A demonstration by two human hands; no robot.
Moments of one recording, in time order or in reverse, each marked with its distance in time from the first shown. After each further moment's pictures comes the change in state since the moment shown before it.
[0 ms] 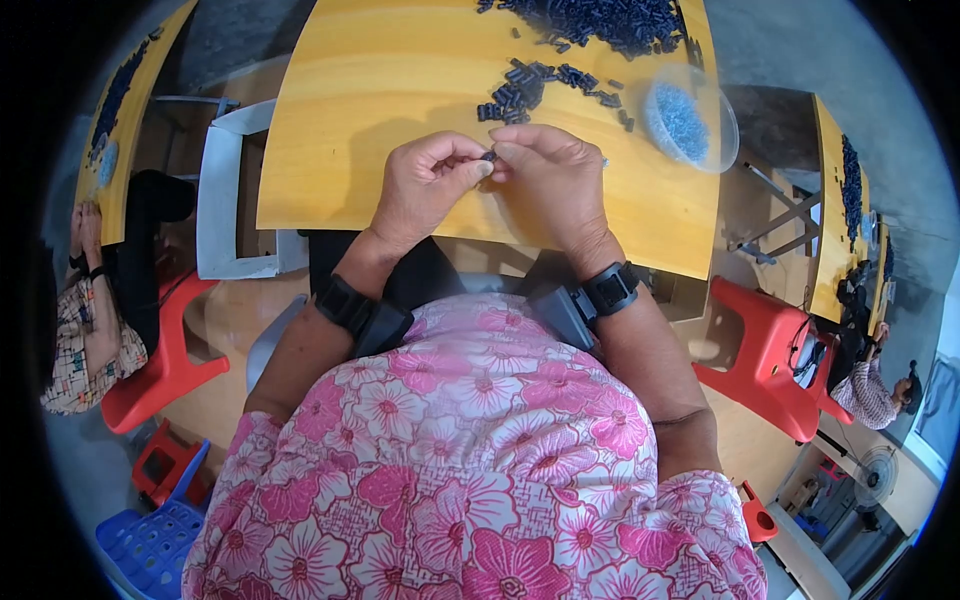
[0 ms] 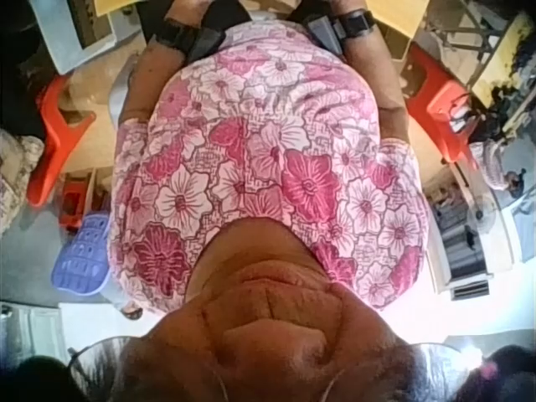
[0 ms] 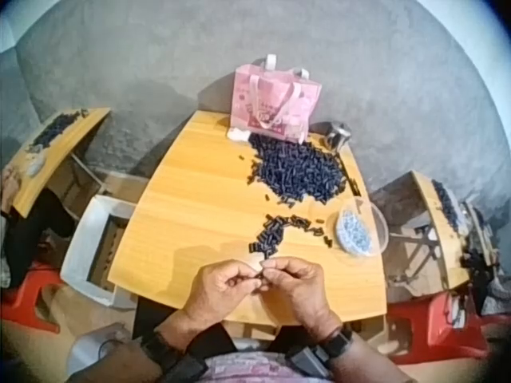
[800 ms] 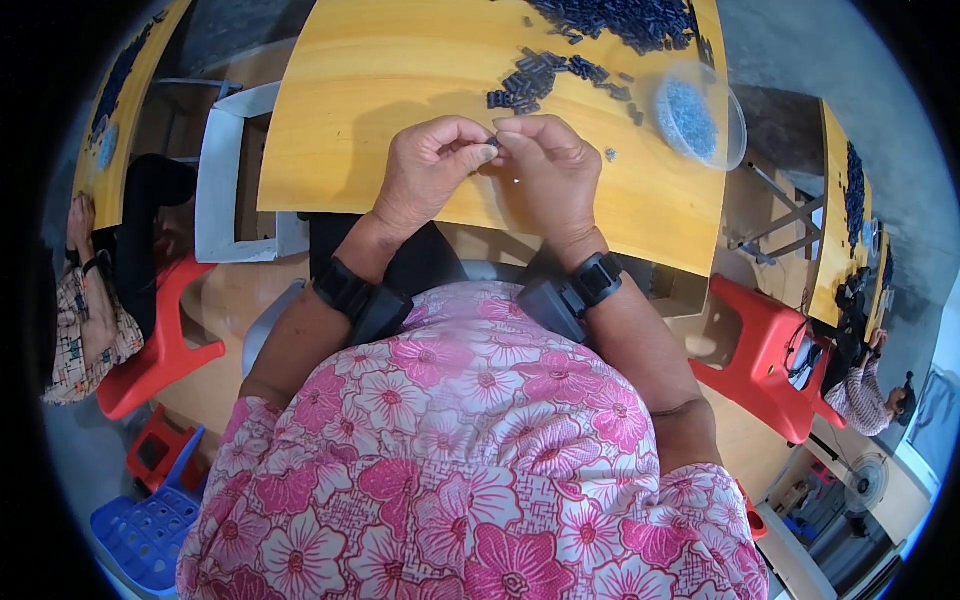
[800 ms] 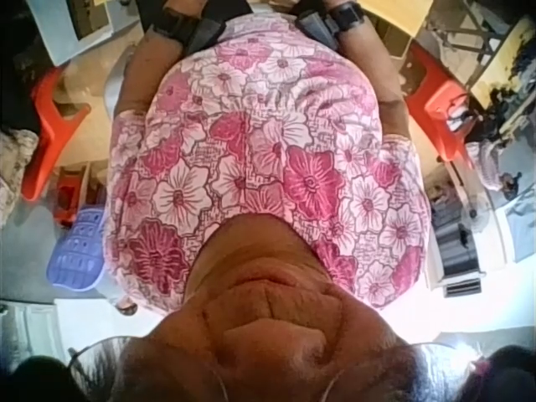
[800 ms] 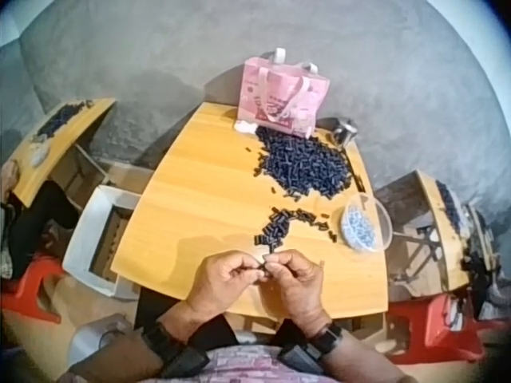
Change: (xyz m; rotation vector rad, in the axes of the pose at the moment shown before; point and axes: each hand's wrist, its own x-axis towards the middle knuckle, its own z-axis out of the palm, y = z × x) left_hand 0.000 0.011 -0.003 -0.067 -0.068 -0.070; right_hand -0.001 0.021 0.008 -0.063 0.079 -0.168
